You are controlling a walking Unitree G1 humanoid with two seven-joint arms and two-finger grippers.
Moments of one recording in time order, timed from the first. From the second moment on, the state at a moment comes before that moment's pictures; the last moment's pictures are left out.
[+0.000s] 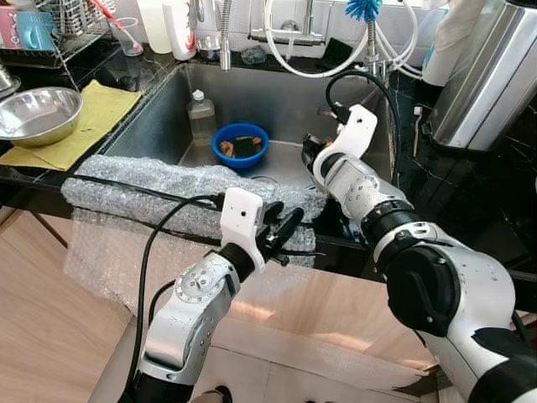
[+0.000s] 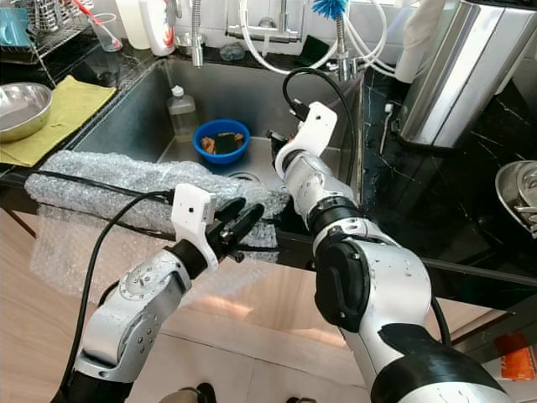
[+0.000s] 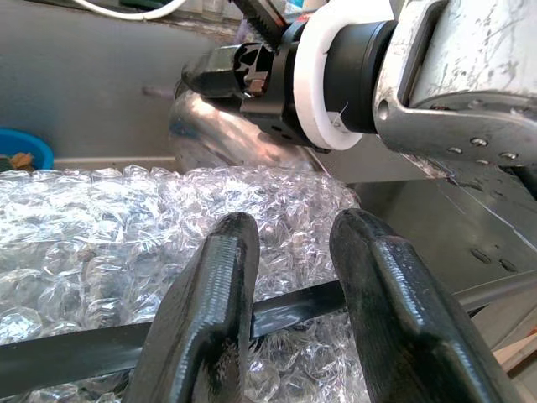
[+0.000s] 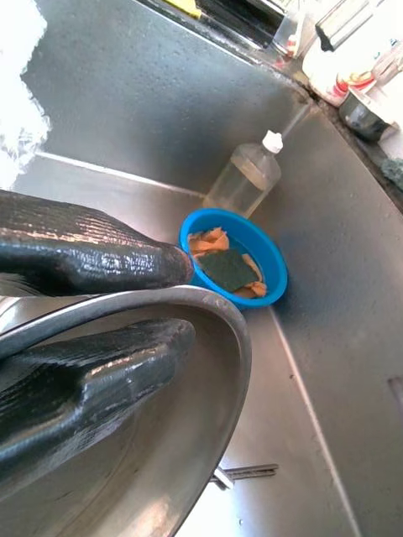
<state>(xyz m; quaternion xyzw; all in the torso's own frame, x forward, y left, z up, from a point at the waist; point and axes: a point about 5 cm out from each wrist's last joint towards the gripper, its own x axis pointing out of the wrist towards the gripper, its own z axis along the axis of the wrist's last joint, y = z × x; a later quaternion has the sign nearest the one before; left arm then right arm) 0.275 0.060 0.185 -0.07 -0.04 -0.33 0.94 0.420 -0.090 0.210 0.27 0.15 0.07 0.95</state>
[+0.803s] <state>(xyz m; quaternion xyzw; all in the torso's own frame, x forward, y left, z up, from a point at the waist) 0.273 0.060 0.185 -0.07 -0.04 -0.32 0.94 0.417 -0.092 0.199 0.25 0.17 0.06 0.95</state>
